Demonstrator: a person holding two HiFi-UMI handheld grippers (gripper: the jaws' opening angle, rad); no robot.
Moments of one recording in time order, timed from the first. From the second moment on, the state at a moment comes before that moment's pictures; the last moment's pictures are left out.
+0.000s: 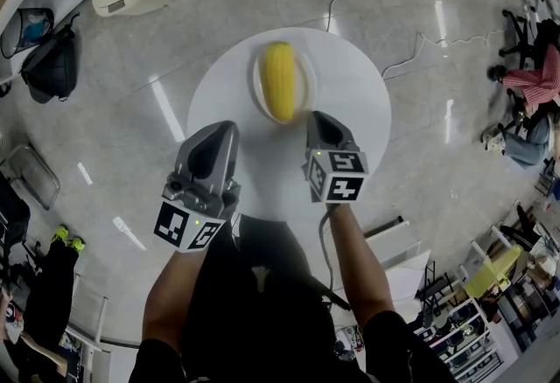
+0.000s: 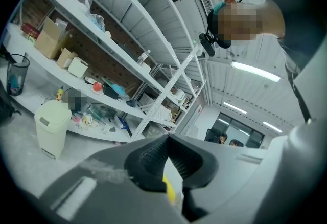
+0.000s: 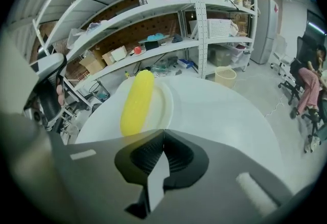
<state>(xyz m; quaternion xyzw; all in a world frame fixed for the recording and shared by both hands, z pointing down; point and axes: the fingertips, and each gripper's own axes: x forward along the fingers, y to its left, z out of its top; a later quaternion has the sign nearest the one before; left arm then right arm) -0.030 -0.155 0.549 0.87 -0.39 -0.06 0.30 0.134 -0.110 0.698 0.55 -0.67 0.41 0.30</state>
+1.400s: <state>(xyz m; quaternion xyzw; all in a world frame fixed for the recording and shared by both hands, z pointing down) -0.047 -0.085 0.477 0.90 -0.37 -0.04 0.24 0.092 -0.060 0.576 0.57 -0.72 0.35 0.19</state>
